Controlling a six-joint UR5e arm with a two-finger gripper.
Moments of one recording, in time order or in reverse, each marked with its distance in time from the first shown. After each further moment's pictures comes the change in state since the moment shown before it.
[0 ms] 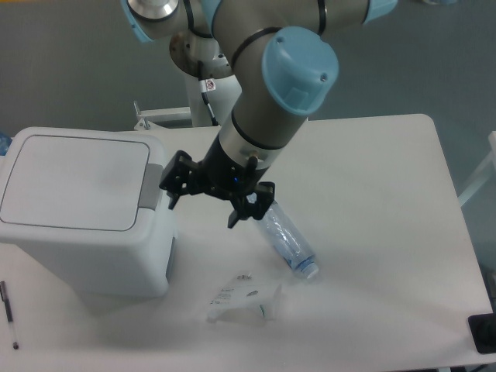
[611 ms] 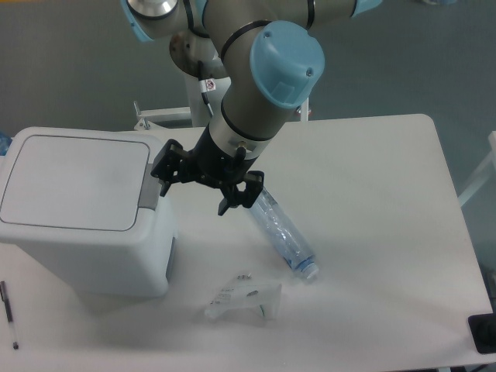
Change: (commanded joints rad) arm -0.003 0.011 -0.032 -0.006 -0.005 -0.009
